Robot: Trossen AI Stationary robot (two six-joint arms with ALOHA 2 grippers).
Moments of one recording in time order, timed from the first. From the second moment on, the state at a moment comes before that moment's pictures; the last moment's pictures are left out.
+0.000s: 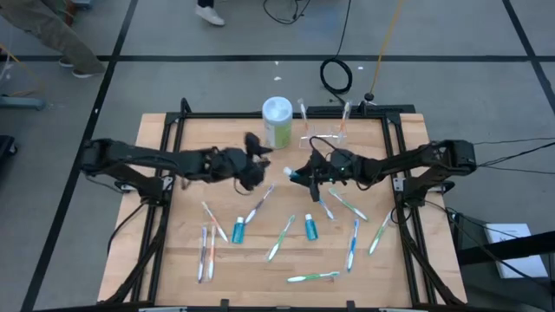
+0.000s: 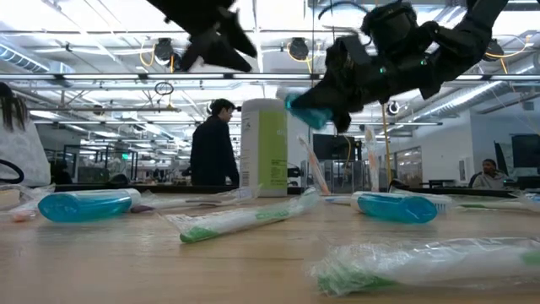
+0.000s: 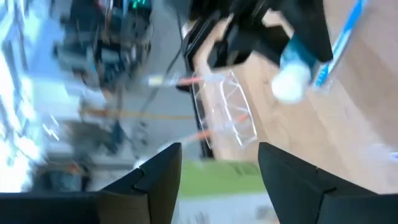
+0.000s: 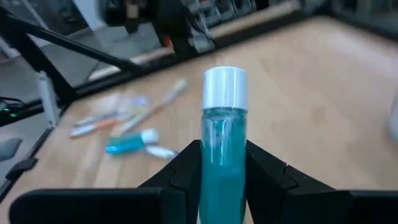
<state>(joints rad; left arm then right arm) 0.00 1.37 1.02 -0.13 -0.47 0.90 -0.16 1.50 0.58 0.70 -0.16 0.25</state>
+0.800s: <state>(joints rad) 0.20 1.13 1.02 -0.35 -0.41 0.33 -0.41 1.59 0.53 0.91 0.60 0.01</state>
